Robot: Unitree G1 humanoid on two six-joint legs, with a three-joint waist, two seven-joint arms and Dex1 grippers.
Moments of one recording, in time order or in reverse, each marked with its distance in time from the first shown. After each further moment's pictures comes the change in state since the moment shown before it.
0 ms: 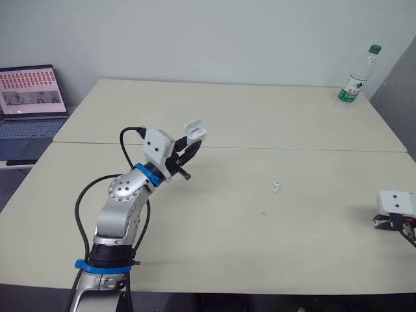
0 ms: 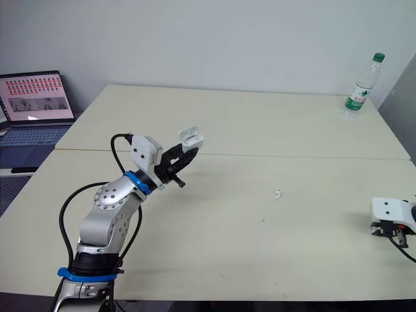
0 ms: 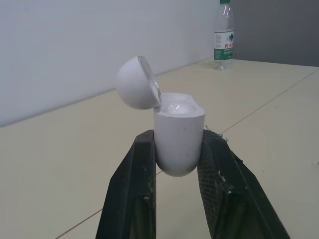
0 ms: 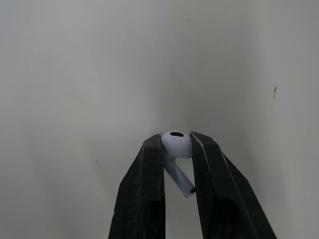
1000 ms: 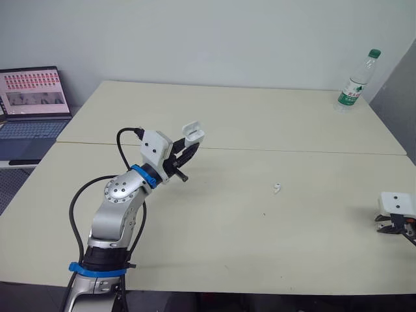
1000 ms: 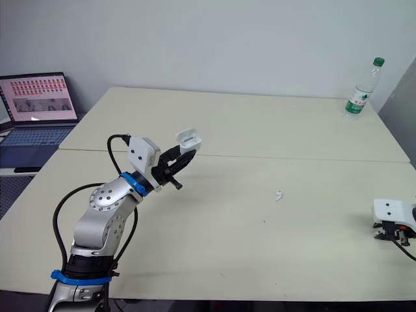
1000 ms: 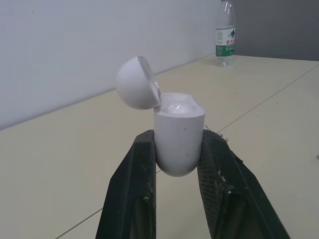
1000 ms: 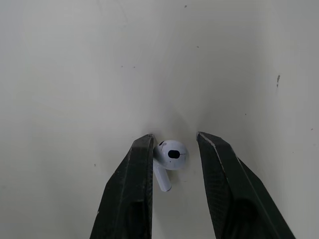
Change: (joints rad) left arm 0.007 0.030 0.000 -0.031 -0.006 0.025 -0.001; right arm -0.049 0.042 0.000 0.076 -0.043 0.002 0.015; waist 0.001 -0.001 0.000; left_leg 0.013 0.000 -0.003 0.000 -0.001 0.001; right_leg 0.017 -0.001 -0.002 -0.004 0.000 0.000
